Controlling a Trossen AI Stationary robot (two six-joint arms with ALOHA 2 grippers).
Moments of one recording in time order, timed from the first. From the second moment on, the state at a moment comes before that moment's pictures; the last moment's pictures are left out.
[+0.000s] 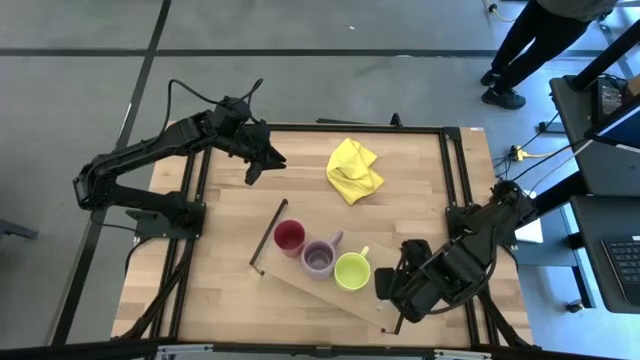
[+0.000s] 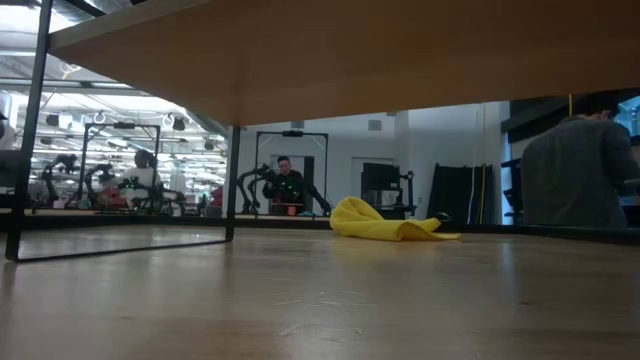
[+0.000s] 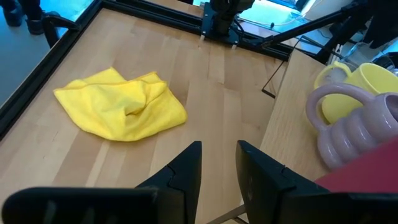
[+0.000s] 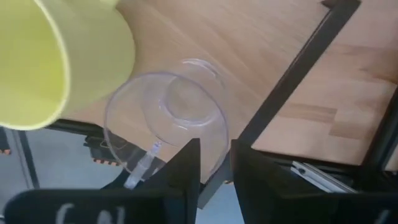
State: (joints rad) left arm 0.53 1.14 1.10 -0.59 0.51 0.04; right arm 0.72 1.79 1.96 -1.55 0.06 2.21
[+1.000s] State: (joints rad) left arm 0.53 1.14 1.10 -0.59 0.51 0.04; right arm 0.71 1.81 1.96 -1.57 0.04 2.05
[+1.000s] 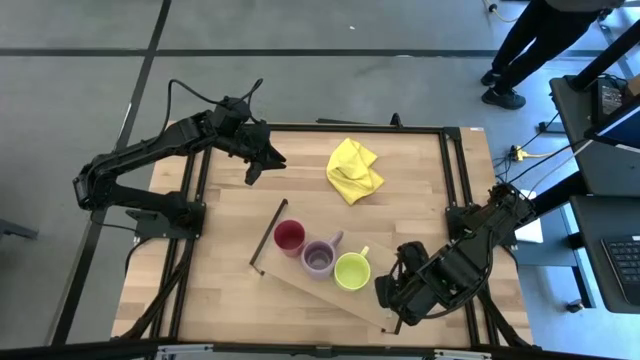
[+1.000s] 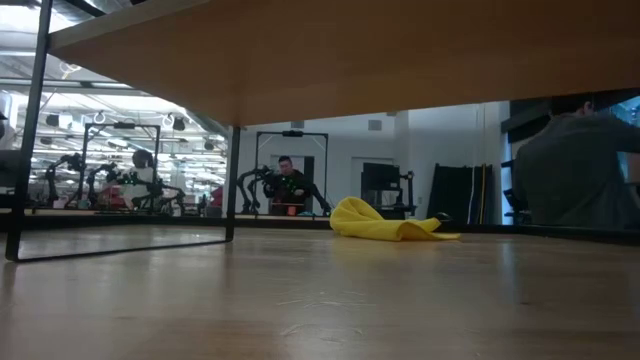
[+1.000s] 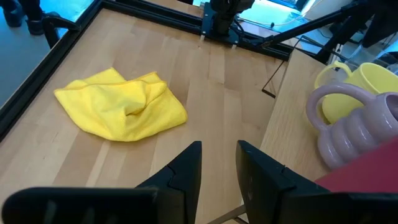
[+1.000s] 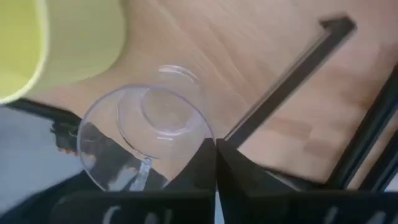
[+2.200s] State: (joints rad) left arm 0.53 1.14 1.10 -0.58 0.51 0.05; right arm 0.65 1.80 1.96 -1.57 0.05 1.38
